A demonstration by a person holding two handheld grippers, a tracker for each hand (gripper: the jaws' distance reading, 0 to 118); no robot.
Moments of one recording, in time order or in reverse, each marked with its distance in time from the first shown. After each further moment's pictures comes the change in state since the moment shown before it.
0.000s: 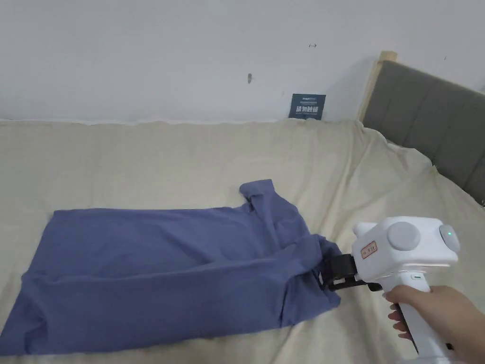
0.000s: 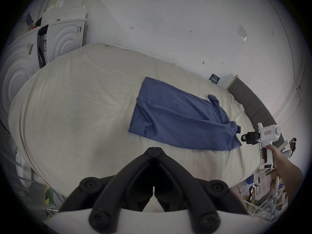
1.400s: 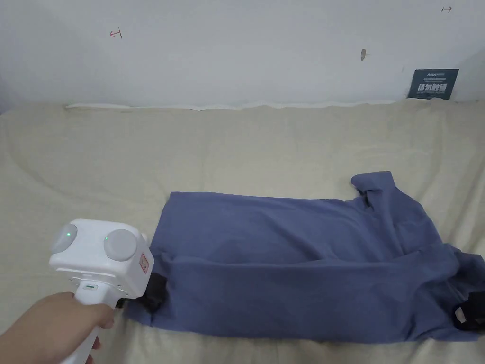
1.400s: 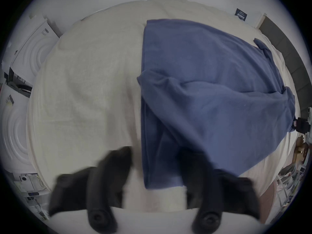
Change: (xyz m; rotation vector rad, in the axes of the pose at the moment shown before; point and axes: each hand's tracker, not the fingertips) left arm 0.005 0.093 -0.203 -0.506 0.270 -0.291; right arm -0.006 -0.022 -0.007 -0.031 0.200 -0.003
